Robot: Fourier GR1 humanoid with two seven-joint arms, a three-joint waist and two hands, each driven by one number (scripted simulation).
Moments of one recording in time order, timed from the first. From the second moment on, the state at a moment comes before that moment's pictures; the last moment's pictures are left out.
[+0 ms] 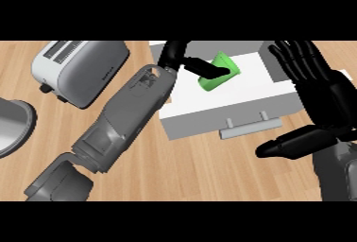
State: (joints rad) left arm -1.27 0.00 -0.34 -0.34 0.40 0.28 -0.27; right arm -0.39 -0.19 -0.06 -1.77 -0.19 0.29 0.07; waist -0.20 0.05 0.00
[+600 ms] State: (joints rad) left arm -1.26 0.00 -0.28 -0.41 0.59 0.28 -0.46; right arm -0.37 -0.31 0.12 -1.78 -0.27 0.60 0.16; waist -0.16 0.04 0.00
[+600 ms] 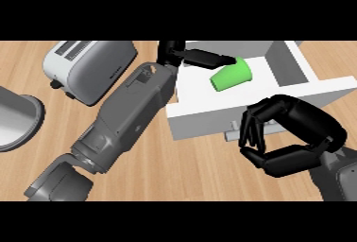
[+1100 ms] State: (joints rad) left arm -1.23 0.00 -0.25 -0.39 0.65 0.27 -0.53; right arm -0.28 -0.38 0.24 -1.75 0.15 0.54 0.11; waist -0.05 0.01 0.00
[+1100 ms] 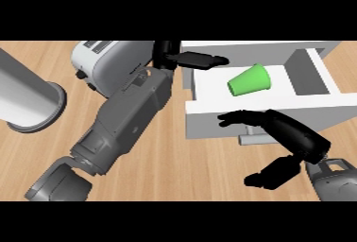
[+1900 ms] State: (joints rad) left arm -1.03 0.08 -0.24 -0.56 0.67 0.17 -0.55; right arm -0.54 -0.30 0.29 -0.92 0.52 0.27 -0.24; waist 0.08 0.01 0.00
